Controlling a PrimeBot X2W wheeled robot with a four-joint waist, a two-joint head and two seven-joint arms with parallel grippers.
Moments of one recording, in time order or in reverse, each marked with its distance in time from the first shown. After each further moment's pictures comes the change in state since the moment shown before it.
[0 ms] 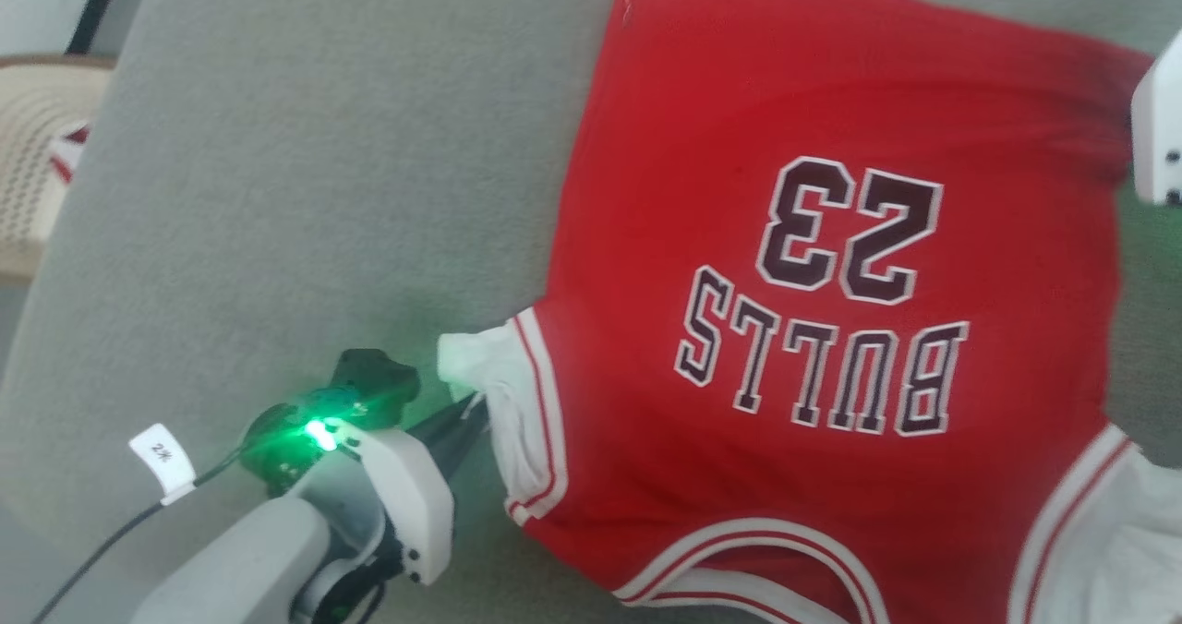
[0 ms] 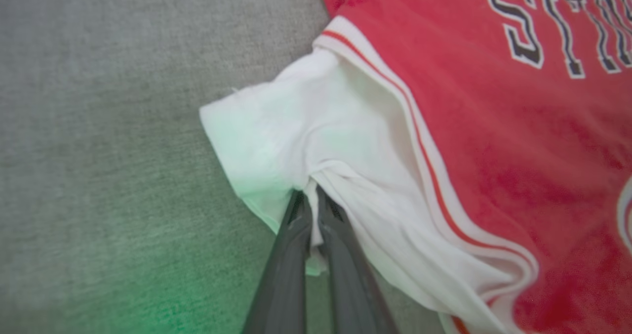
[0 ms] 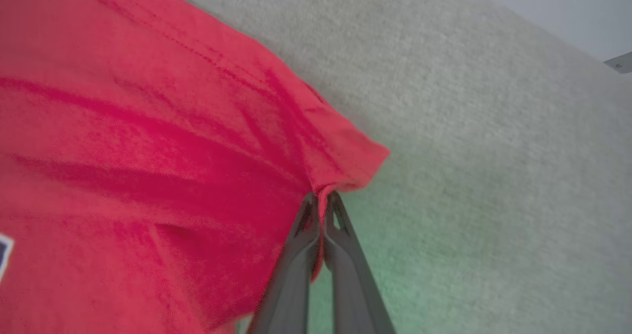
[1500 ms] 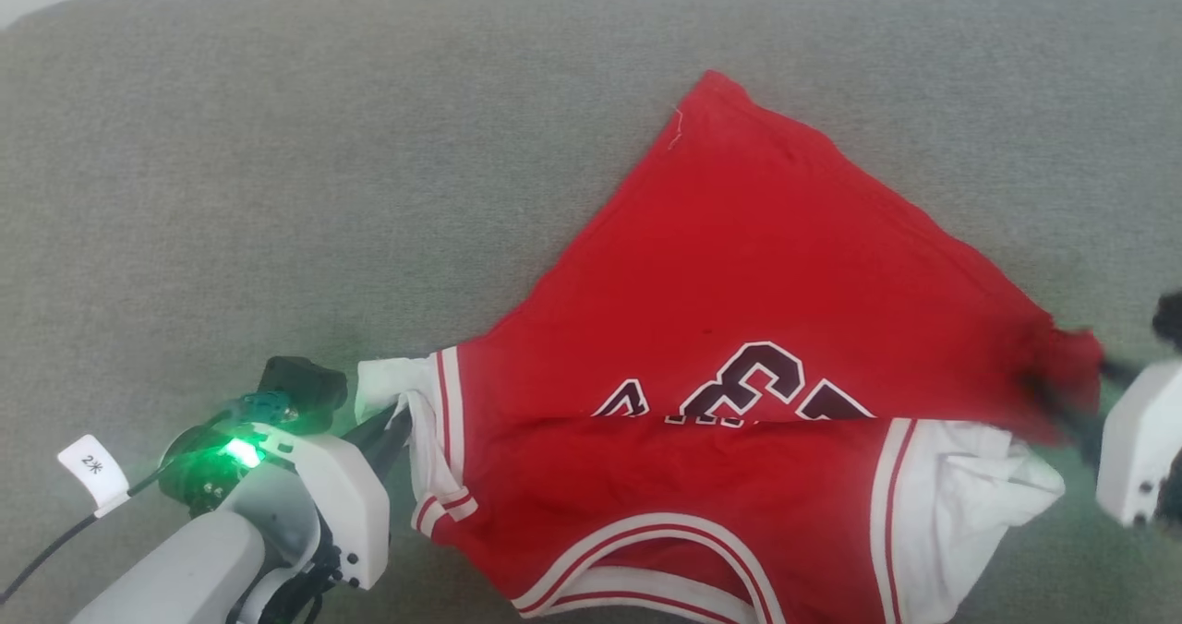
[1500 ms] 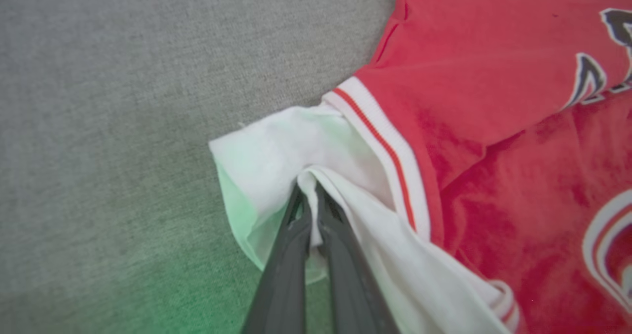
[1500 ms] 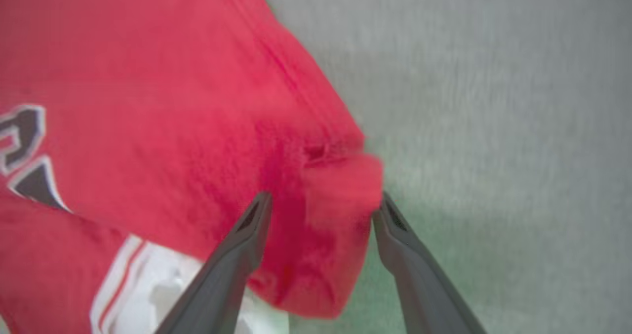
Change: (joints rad) left arm 0.045 0.118 0.027 -0.048 -0.037 0.047 0.044; right arm 0.913 -0.019 -0.329 -0.838 0.132 0.000 -0.082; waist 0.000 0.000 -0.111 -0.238
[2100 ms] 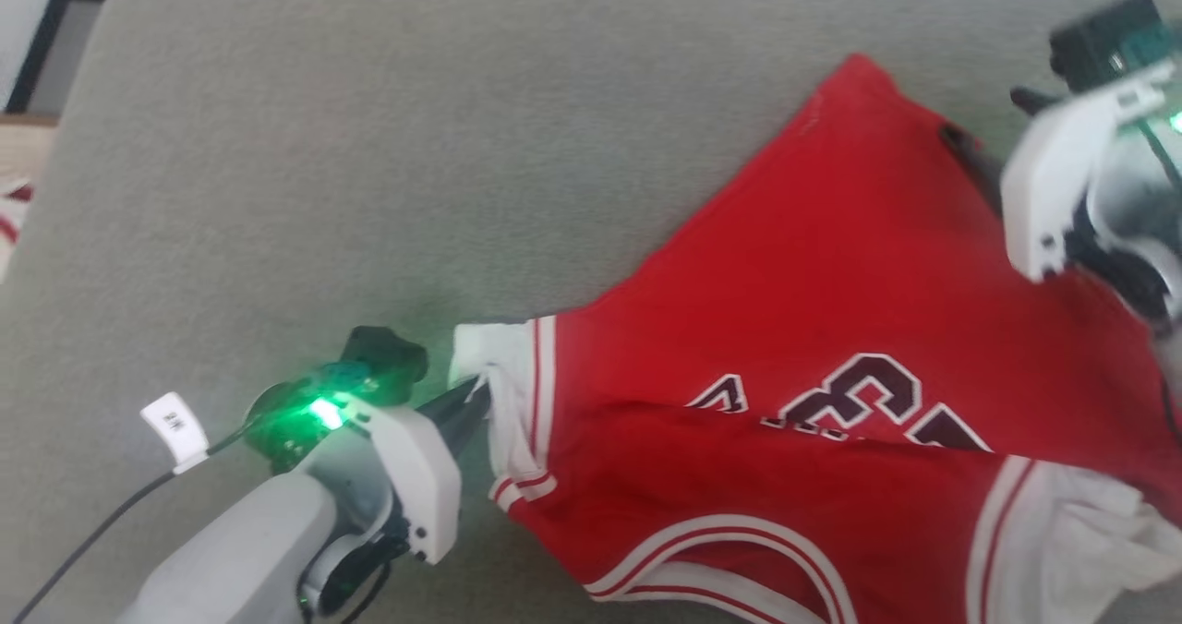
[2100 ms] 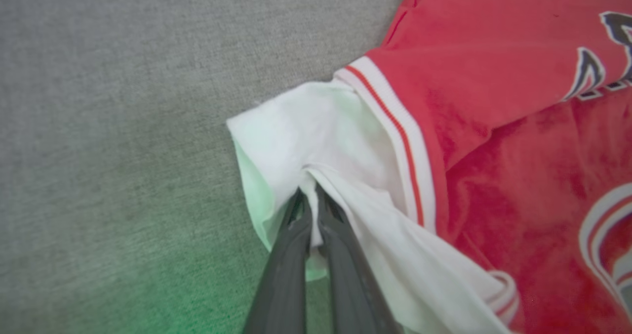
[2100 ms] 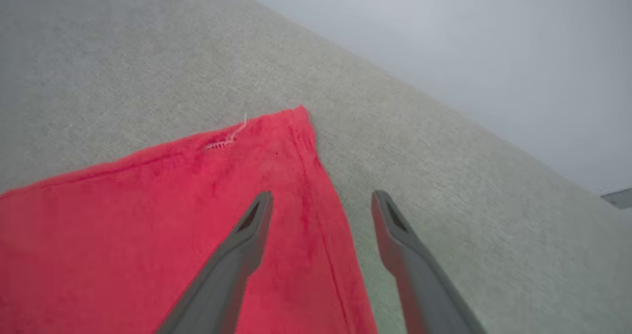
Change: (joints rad) left arm -0.095 -0.106 -0.055 0.059 0.028 -0.059 -0.007; right arm -0.609 0.028 0.333 0.275 -0.097 0.000 -0.075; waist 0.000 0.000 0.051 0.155
